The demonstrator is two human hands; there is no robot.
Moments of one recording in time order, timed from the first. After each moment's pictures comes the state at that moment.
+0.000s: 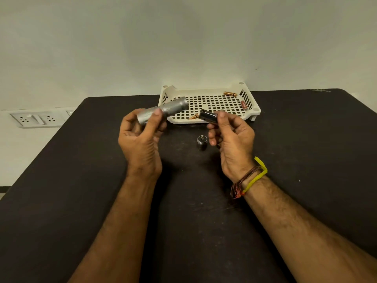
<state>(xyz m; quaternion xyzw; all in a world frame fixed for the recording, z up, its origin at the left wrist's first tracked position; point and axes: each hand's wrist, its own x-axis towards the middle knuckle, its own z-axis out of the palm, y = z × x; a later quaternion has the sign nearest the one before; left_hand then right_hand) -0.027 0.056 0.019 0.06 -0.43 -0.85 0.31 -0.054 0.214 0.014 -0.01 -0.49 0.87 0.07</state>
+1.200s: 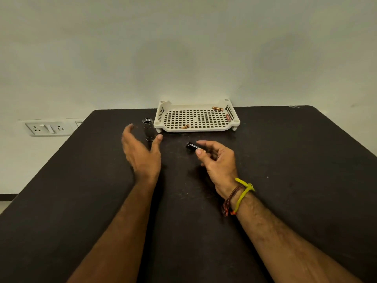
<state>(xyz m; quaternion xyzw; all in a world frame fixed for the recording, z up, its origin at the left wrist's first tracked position) -0.004 0.068 0.007 0.21 -0.78 -0.46 0.38 -0.006 0.239 -0.002 0.05 -0.69 0.72 0.07</state>
